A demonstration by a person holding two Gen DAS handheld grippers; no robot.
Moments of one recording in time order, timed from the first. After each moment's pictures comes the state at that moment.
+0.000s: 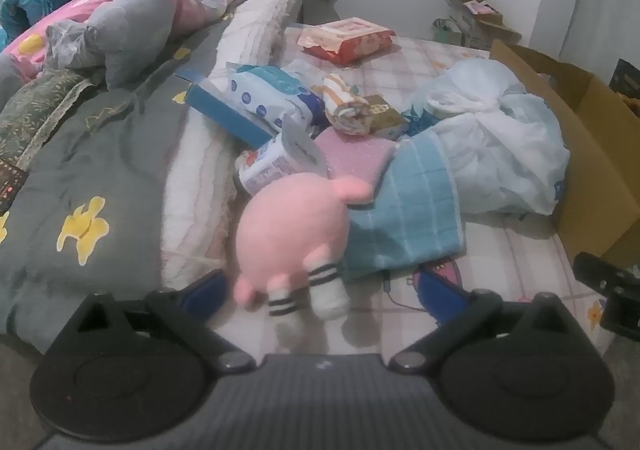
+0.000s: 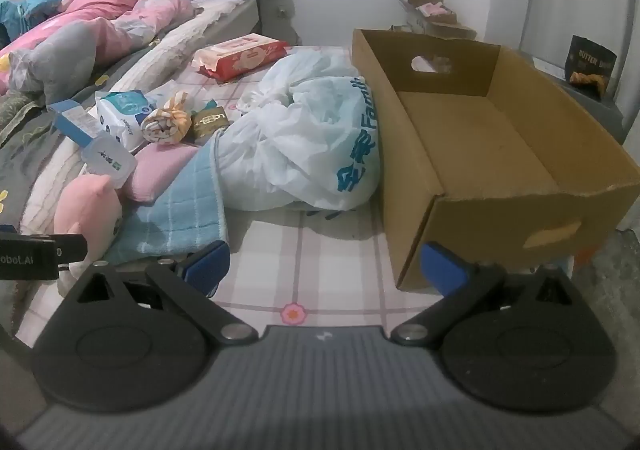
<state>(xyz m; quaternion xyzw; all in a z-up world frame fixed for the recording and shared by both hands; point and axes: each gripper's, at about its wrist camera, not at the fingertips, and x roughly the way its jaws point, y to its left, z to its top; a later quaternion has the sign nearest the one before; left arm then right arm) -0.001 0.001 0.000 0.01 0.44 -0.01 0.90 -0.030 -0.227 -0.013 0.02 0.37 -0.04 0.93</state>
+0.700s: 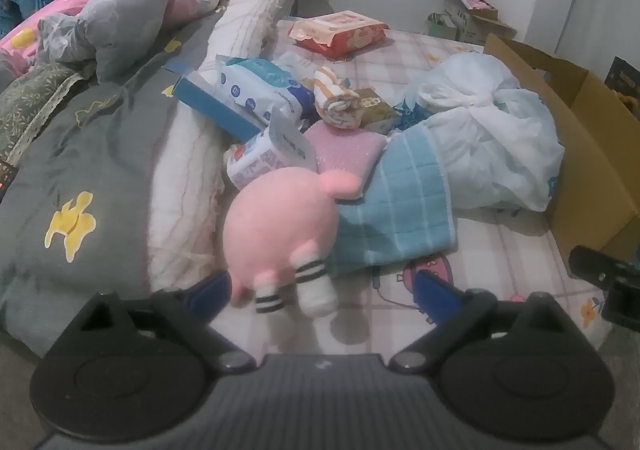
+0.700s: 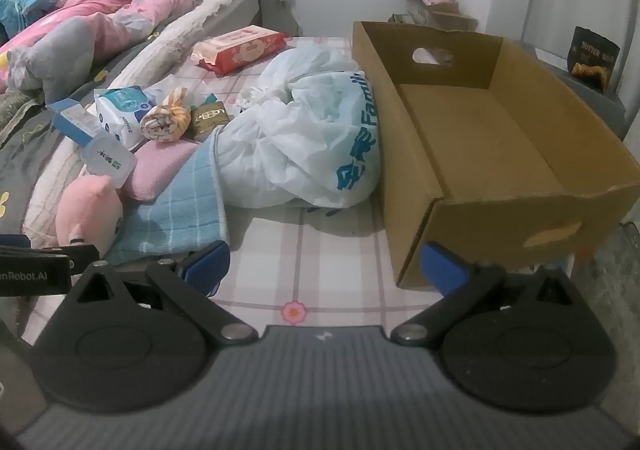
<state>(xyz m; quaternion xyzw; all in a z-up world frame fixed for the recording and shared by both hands) 0.004 -0.005 -0.006 0.01 0.46 -0.02 0.89 -0.022 -0.227 -0.010 0.02 0.39 -0.03 0.92</state>
